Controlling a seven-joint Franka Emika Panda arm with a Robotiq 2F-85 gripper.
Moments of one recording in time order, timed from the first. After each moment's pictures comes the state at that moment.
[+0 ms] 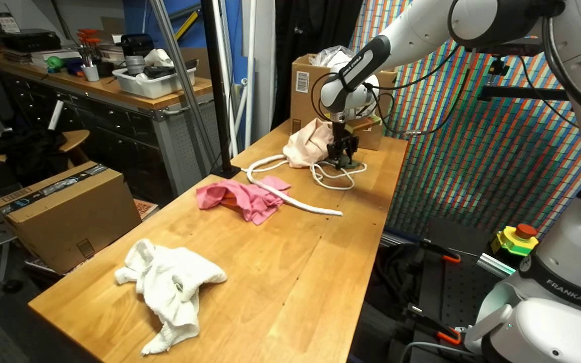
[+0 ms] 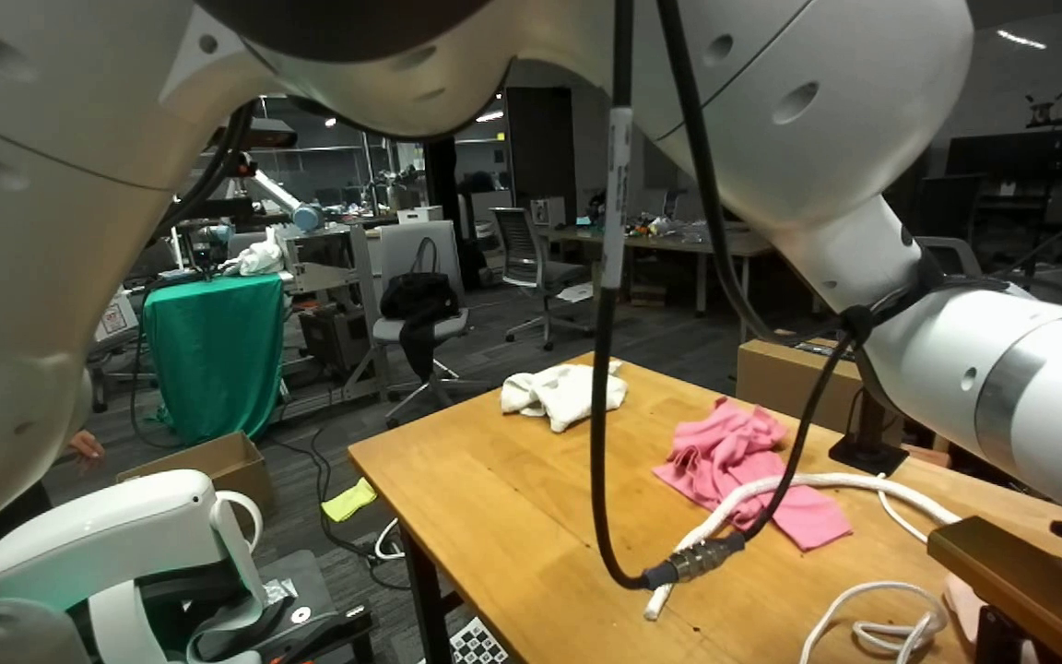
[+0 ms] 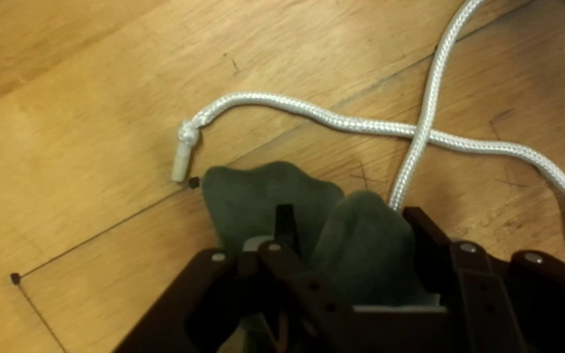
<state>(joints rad) -0.38 0.71 -0.17 -1.65 0.06 2.18 -0.15</state>
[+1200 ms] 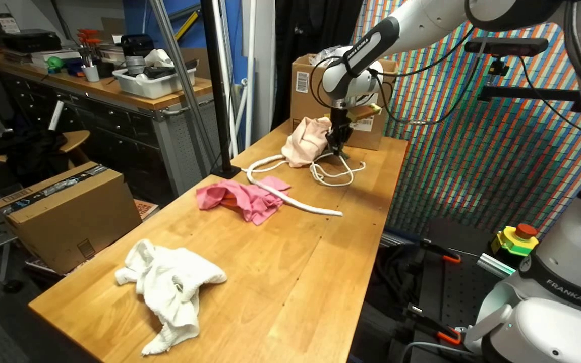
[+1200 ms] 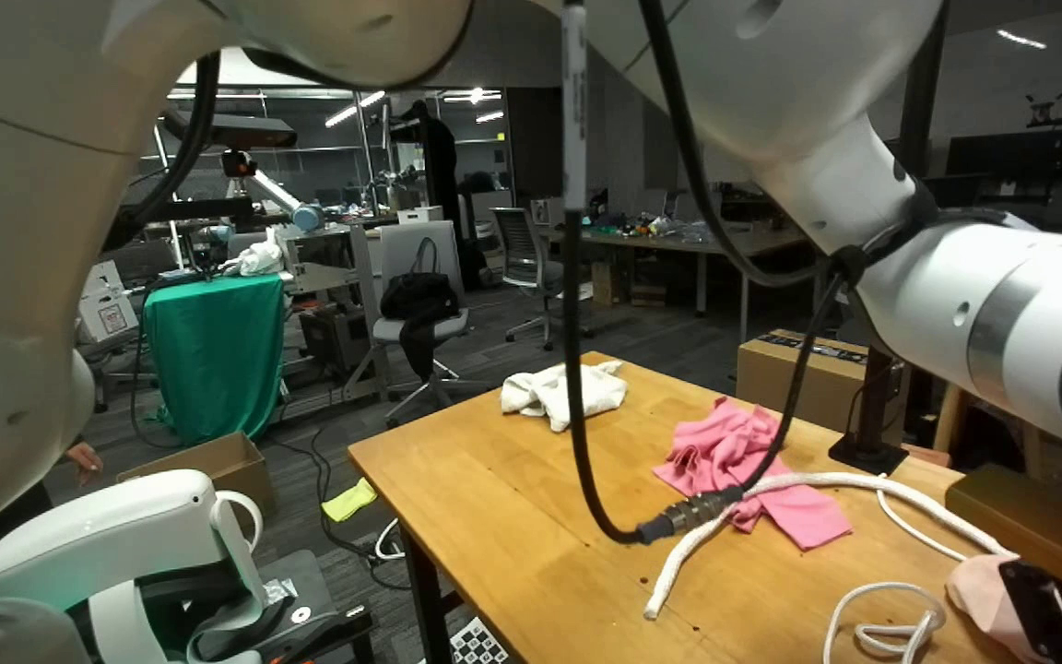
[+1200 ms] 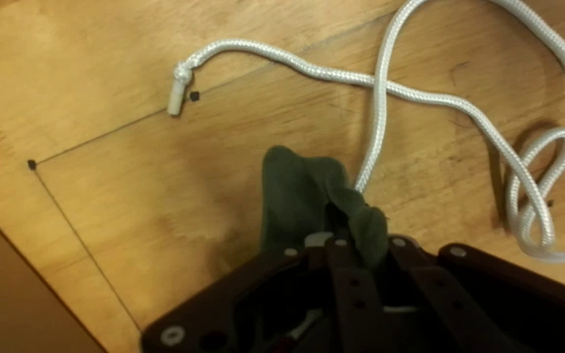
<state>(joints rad) -0.39 0.61 -0.14 -1.70 0.09 2.26 -0.27</state>
